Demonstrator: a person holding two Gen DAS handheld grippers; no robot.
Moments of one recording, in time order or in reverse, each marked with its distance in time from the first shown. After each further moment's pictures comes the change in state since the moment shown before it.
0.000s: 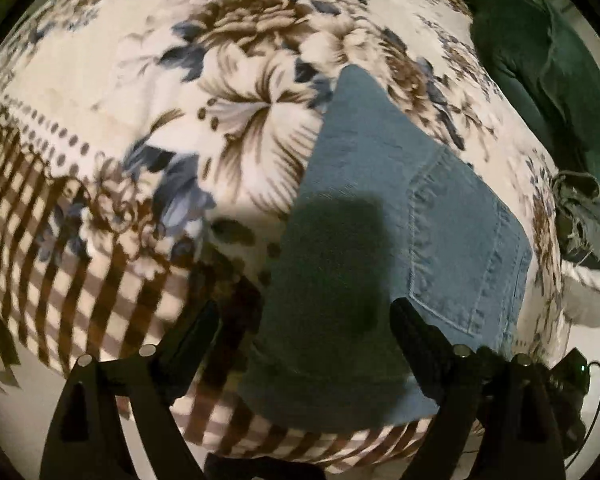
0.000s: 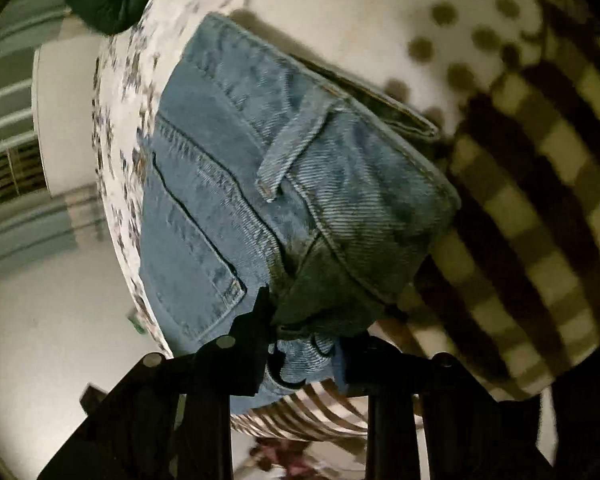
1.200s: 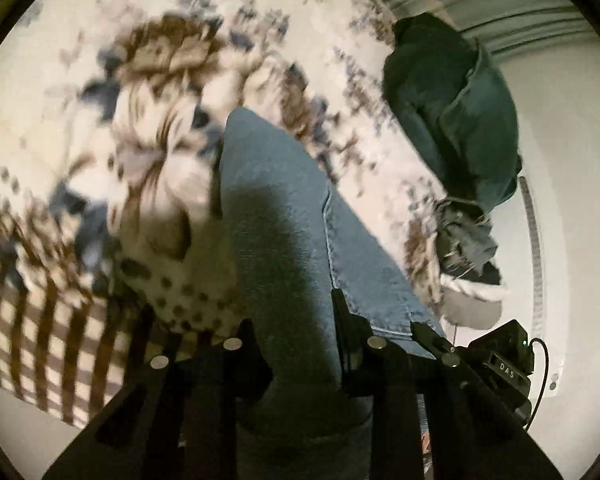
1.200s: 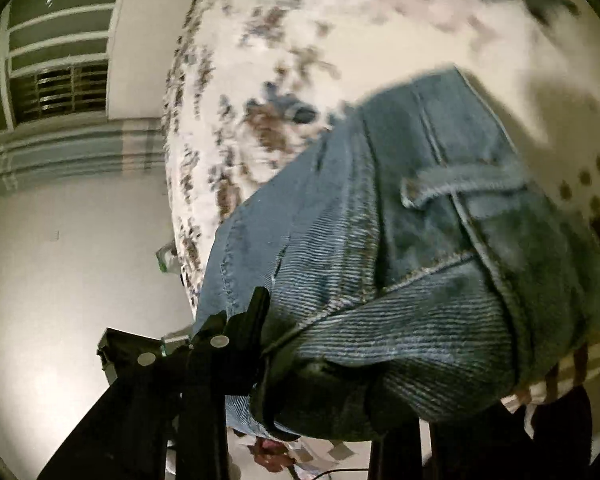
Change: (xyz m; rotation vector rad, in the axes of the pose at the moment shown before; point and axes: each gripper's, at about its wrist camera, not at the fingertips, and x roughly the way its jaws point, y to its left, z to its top) left arm -0.071 -0.012 0.039 -0.013 -0.004 -0.423; right arm -0.039 0.130 -0.012 -0.277 0.079 0.135
